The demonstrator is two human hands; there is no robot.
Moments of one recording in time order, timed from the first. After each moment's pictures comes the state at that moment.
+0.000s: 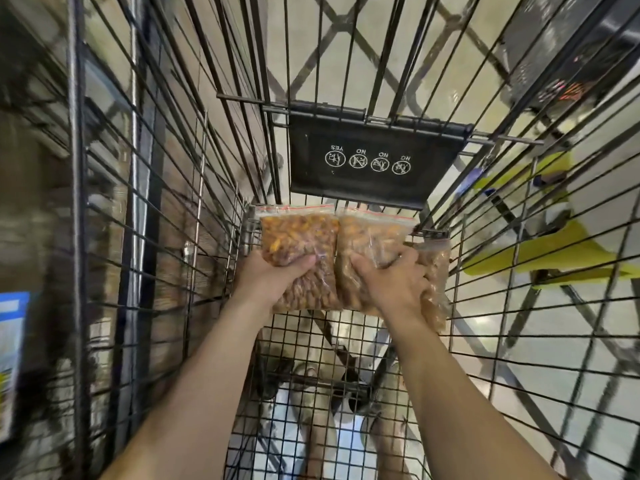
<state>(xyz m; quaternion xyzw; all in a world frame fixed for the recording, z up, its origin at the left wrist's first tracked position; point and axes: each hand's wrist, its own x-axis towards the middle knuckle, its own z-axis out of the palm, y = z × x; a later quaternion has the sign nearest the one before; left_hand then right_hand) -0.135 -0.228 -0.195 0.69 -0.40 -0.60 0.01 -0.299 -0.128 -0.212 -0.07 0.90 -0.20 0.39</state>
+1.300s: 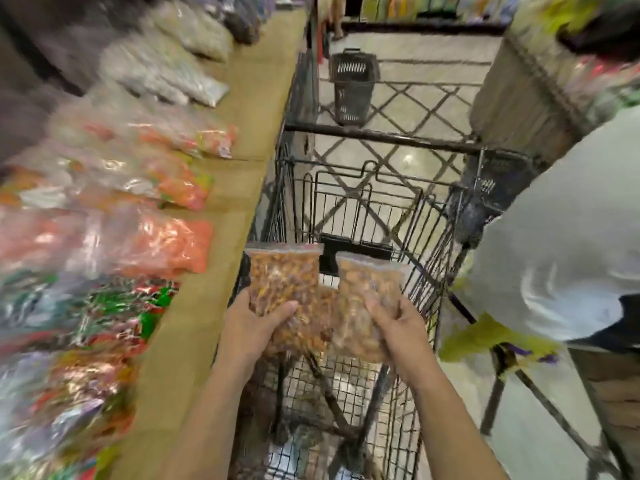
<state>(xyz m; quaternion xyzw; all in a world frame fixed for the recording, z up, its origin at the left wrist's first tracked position) -0.025 -0.088 0.131 0.63 -0.51 -0.53 0.25 -0.248 0.014 0.111 -0.16 0.68 -0.53 0.49</state>
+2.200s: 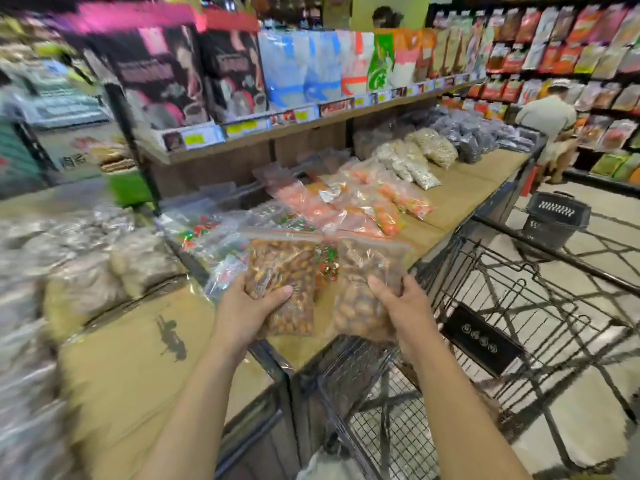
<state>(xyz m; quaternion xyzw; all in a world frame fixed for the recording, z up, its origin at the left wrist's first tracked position) 0.188 0.191 0.291 0.68 -0.34 -0.35 0.55 -0.062 0.098 0.278 -0.48 0.49 -0.44 0.58</state>
